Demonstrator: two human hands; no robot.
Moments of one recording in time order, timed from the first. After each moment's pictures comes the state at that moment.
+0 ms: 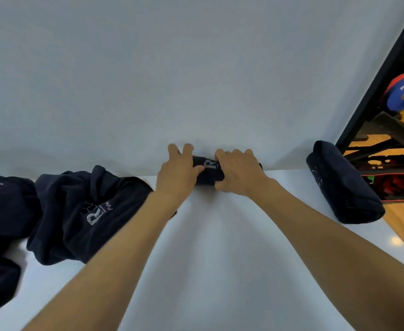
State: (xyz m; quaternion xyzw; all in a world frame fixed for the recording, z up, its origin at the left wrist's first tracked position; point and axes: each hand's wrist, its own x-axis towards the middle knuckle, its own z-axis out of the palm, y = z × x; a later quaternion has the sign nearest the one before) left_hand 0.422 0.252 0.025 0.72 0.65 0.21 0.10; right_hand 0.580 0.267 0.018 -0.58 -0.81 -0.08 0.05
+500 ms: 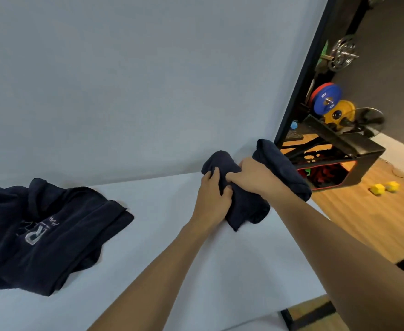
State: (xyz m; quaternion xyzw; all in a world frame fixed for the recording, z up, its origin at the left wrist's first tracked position) left_hand 0.549 0.197 -0.014 0.70 0.47 0.33 0.42; right_hand 0.672 0.205 0.043 -0.79 -0.55 0.22 0.18
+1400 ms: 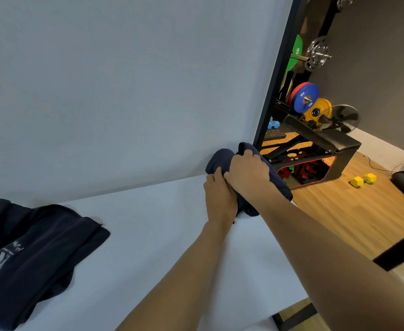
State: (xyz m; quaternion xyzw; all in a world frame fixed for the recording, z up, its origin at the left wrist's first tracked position) left_hand 0.639 0.219 -0.035 0.70 0.53 0.36 0.32; right_hand 0.692 0.207 0.051 -0.83 -0.55 -0.05 0.04
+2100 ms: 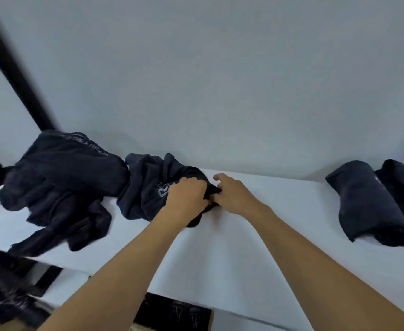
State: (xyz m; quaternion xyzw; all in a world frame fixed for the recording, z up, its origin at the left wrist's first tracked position) left_hand 0.333 0.178 0.009 0.72 0.70 0.02 -0.02; right_hand 0.465 0.207 0.008 -0.55 -0.76 0.32 0.13
